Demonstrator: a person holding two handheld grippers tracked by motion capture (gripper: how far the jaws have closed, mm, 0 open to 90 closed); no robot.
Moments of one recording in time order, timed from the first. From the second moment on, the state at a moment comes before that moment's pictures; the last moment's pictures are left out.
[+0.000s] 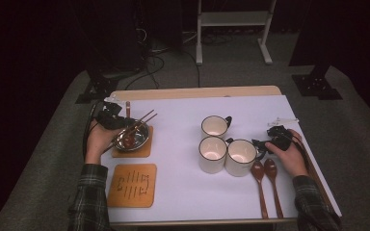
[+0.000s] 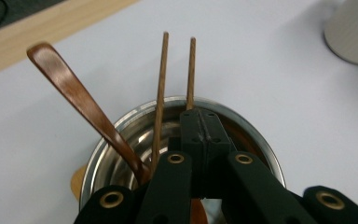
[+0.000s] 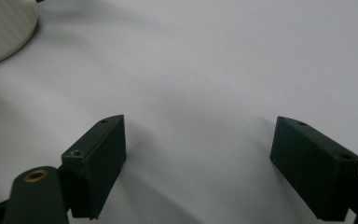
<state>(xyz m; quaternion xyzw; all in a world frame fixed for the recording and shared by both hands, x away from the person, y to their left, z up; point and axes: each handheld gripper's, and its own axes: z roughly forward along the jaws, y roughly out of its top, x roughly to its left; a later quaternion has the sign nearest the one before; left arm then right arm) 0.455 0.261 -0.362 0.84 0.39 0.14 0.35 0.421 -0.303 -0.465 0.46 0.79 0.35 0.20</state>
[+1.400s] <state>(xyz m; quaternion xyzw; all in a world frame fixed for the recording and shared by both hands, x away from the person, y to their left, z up) 0.525 0.233 -0.396 0.84 0.42 0.14 0.31 0.421 -0.303 -0.465 0.46 0.79 0.35 0.20</state>
